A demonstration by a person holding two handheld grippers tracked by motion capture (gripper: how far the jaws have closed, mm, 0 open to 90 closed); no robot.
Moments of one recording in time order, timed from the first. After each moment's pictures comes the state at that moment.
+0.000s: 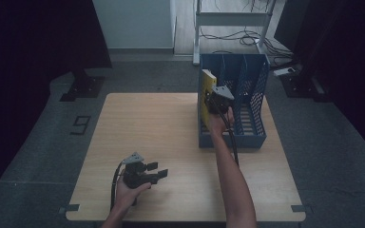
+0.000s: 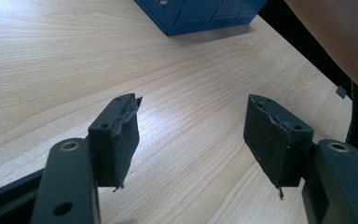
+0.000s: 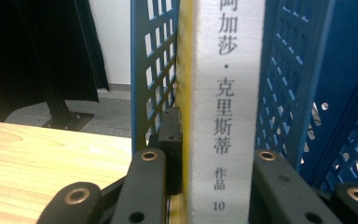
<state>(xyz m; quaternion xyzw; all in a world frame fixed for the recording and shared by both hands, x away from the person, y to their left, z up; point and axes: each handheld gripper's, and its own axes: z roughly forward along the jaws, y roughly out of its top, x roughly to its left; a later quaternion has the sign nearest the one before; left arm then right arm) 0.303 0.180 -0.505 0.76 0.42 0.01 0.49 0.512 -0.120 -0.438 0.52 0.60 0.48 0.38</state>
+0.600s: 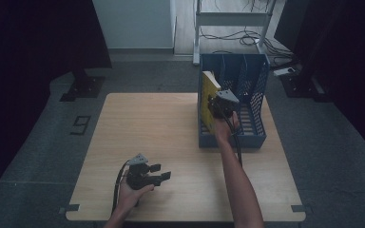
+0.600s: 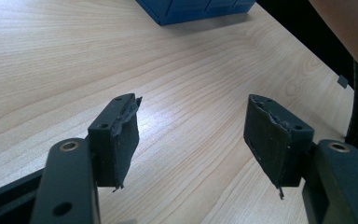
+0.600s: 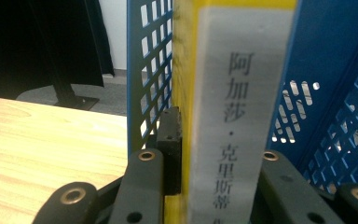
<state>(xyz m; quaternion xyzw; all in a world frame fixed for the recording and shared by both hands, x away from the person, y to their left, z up) 0.302 0.170 -0.509 0.78 0.41 0.01 0.48 0.495 -0.135 -0.440 0.51 0.62 0.47 0.36</state>
